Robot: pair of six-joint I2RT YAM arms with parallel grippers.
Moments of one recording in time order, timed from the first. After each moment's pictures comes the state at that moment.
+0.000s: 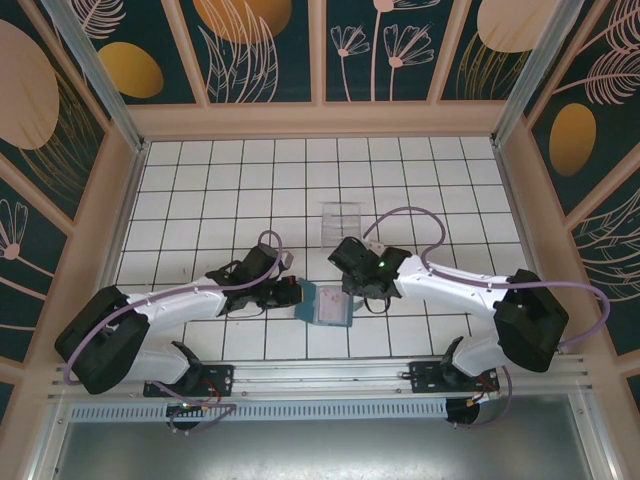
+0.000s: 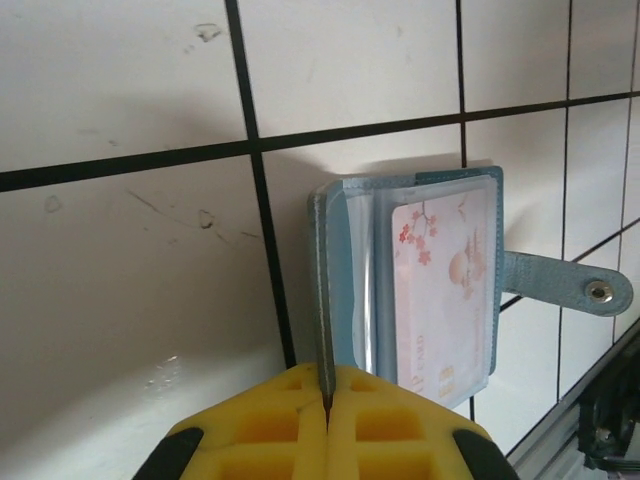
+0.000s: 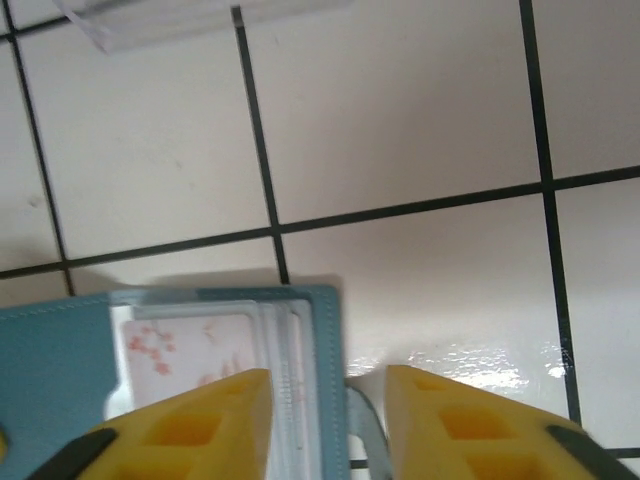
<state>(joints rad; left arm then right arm) -0.75 1.35 0.54 -0.11 0.34 -0.82 0.97 1.42 0.91 -0.71 0.23 1.06</state>
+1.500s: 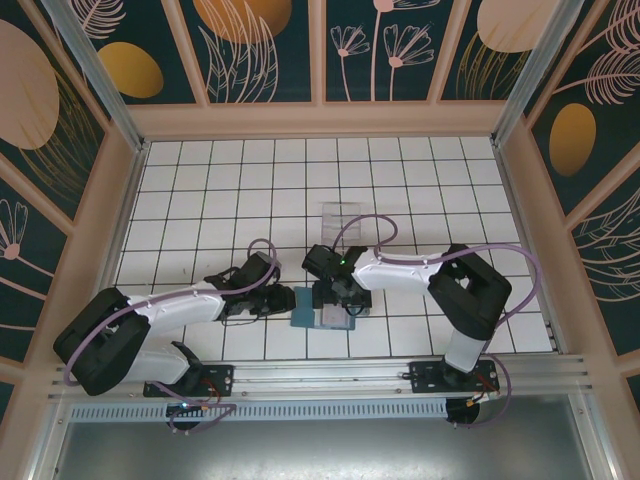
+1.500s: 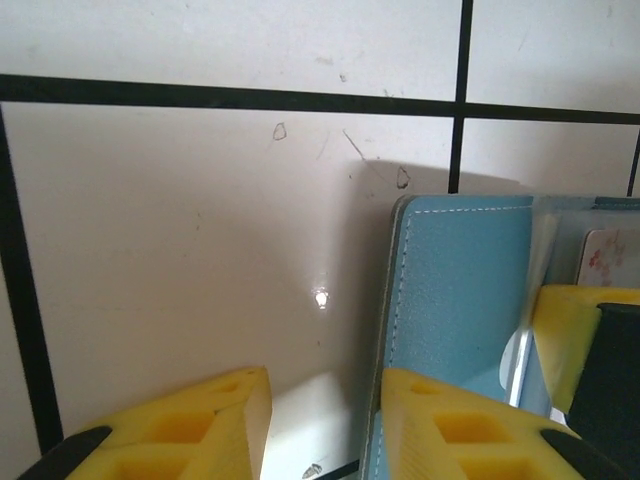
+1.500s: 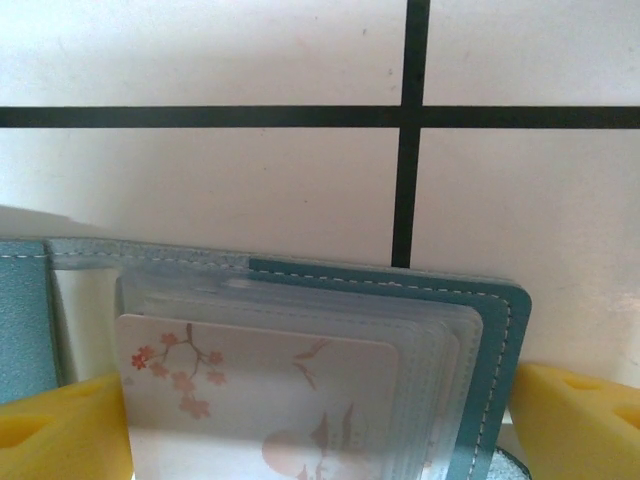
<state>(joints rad) -0.75 1.34 0.49 -0.20 0.22 -0.89 1.02 1.74 1.03 -0.72 0.07 0.95</state>
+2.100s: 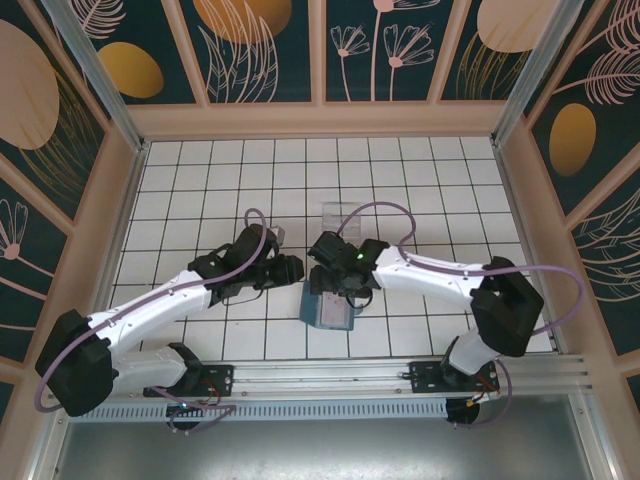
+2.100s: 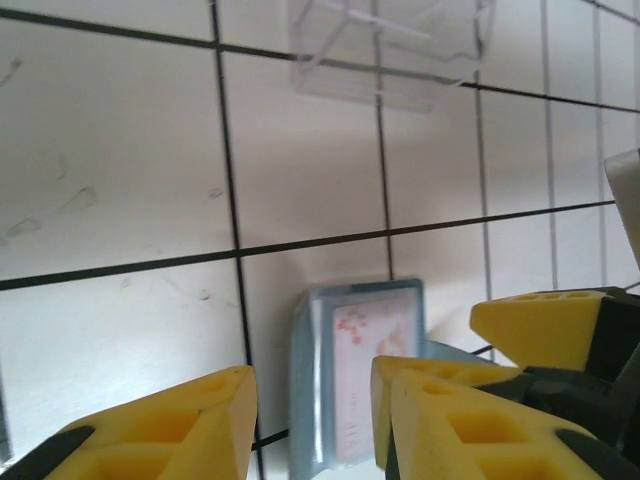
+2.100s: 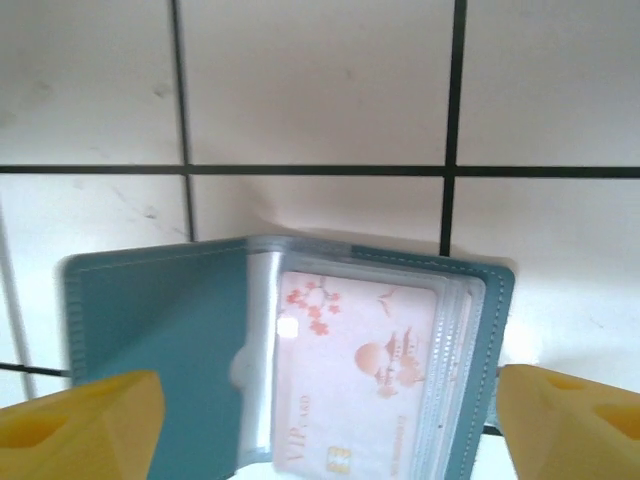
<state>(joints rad) -0.76 1.20 0.75 -0.37 0.18 -0.87 1.01 1.54 1.05 -0.72 0.07 0.97</state>
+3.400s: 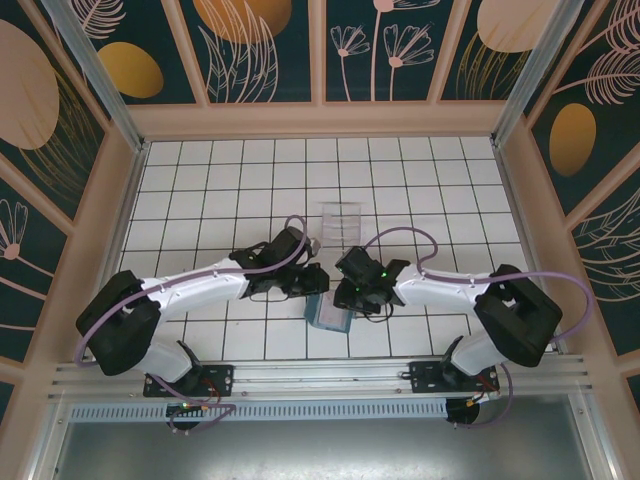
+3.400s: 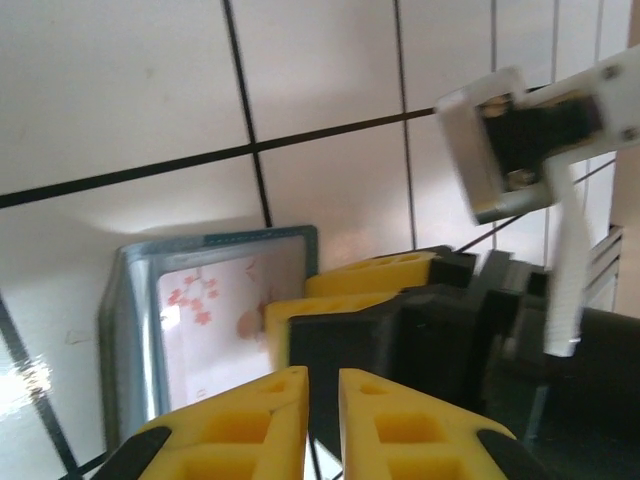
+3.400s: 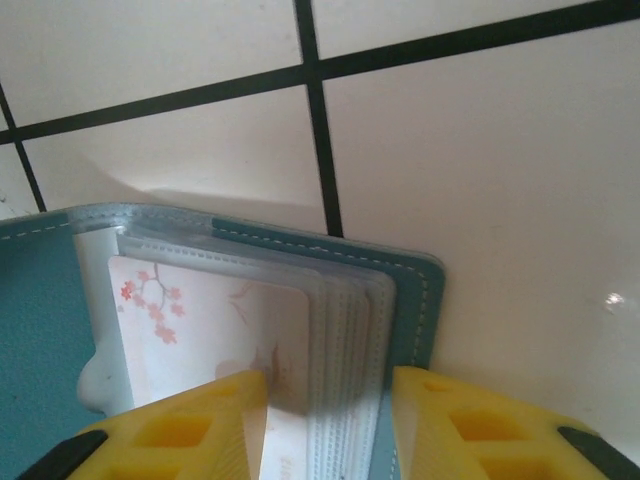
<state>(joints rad) -0.86 1.48 0.82 -0.26 0.34 -0.92 0.92 1.46 0.72 -0.44 -0.09 1.04</state>
